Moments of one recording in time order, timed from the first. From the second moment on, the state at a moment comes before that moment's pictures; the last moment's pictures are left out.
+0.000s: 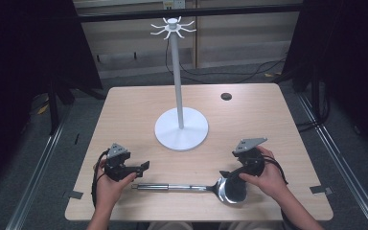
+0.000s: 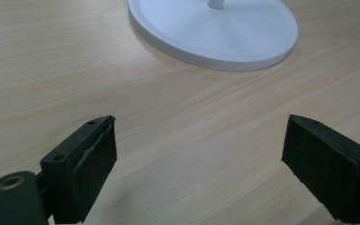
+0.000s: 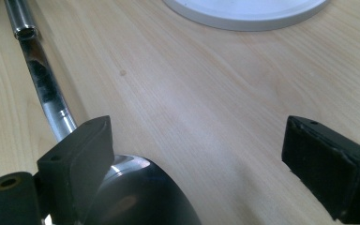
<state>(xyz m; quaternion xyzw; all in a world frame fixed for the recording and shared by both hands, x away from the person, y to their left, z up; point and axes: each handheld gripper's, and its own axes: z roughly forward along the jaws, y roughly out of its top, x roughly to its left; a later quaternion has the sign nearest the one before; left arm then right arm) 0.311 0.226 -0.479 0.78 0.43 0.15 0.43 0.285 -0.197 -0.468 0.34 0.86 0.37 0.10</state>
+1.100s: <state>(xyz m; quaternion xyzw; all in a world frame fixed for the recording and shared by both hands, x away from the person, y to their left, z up) 0.256 0.228 -0.468 0.83 0.38 0.04 0.40 0.310 -0.147 -0.468 0.30 0.87 0.38 0.07</state>
